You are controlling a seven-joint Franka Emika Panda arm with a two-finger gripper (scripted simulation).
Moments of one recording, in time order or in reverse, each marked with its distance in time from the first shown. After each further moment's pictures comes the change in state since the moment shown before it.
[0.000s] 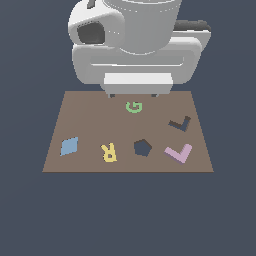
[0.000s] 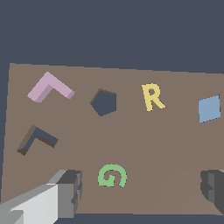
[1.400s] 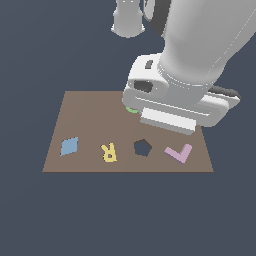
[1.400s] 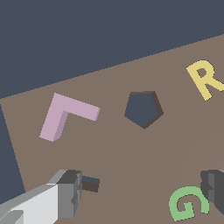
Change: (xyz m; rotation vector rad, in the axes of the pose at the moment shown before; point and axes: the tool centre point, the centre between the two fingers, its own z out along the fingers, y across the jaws) arm 0.028 -0.077 0.068 0.009 -0.020 0.328
